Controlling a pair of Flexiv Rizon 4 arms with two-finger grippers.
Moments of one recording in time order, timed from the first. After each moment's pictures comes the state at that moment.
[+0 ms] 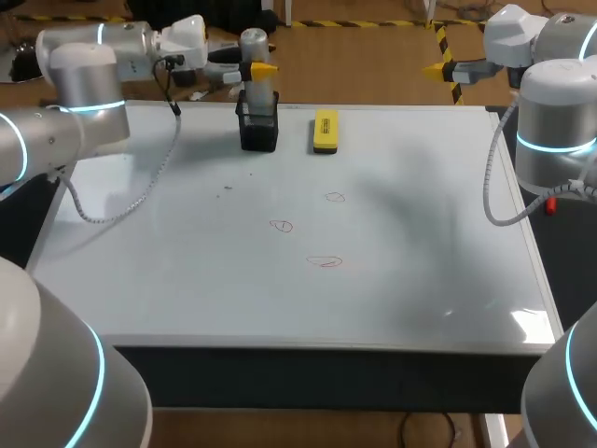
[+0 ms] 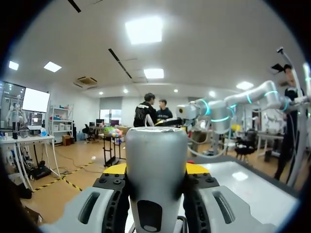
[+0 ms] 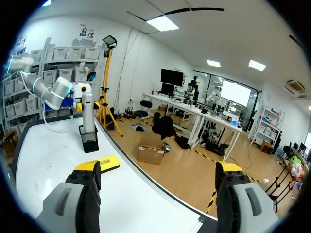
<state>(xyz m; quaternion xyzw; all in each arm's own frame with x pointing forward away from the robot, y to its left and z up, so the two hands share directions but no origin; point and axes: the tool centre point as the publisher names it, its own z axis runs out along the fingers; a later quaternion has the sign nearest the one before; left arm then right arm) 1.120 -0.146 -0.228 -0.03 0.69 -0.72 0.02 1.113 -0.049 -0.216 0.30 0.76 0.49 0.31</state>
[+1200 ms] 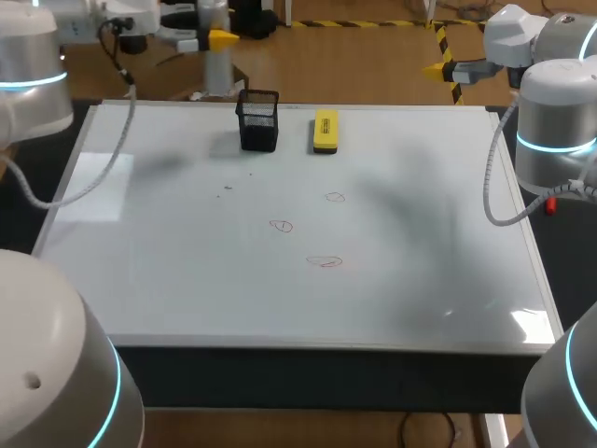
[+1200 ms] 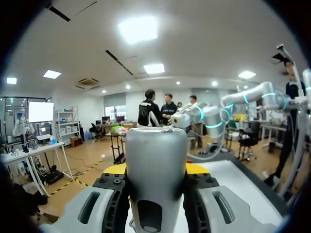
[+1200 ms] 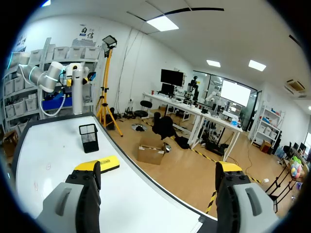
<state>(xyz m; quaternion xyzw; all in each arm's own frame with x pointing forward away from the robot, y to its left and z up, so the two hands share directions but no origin) 1.079 -0.075 -0.144 -0.03 0.72 -0.69 0.06 1.113 -0.049 -0.216 0.30 0.76 0.49 0.31</state>
